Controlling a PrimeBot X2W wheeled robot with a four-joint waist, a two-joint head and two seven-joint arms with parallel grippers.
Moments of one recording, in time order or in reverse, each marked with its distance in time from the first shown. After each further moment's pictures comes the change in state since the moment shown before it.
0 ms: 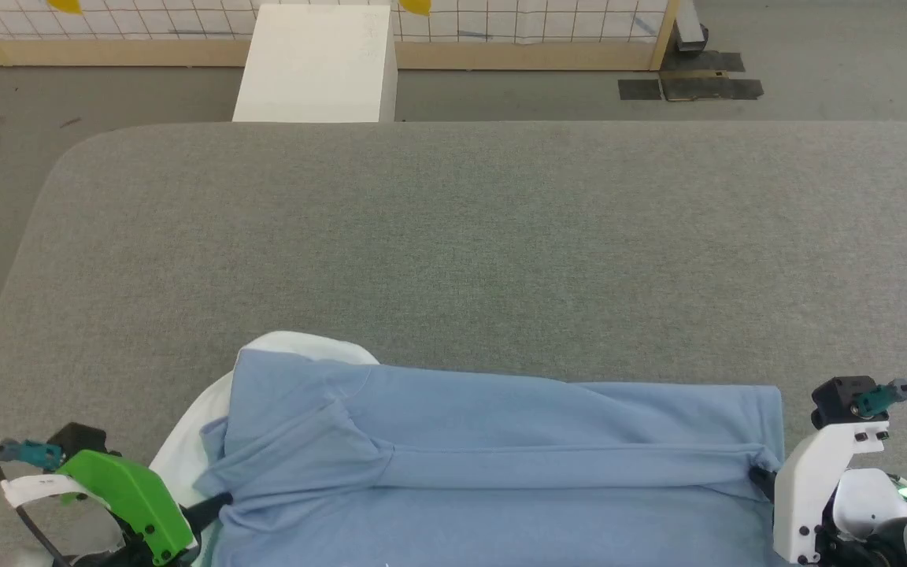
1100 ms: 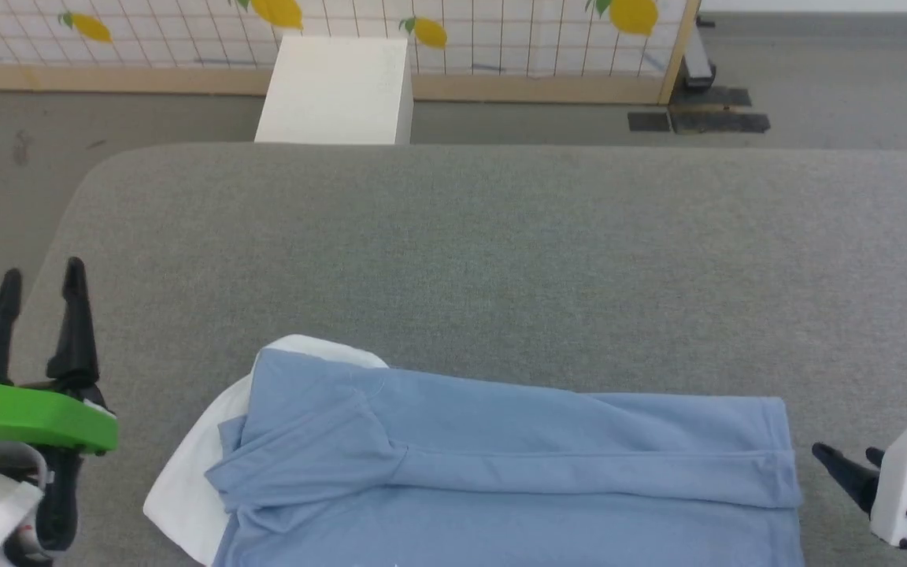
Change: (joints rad) left arm -0.115 0.018 0.135 -0.051 0.494 -0.154 -0.819; right arm 0.035 -0.104 -0.142 -0.139 0.161 0.000 0.071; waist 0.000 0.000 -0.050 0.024
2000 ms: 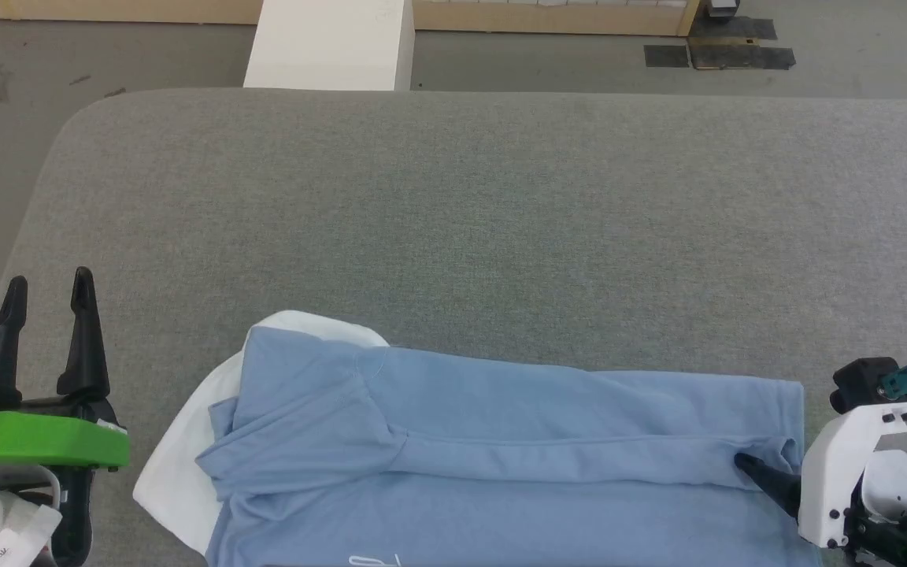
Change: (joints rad) left arm 0.035 -0.177 0.182 -0.004 0.241 -0.148 -0.020; right arm -0.073 -0.047 0.273 0.165 0.094 -0.002 -0.097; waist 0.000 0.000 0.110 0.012
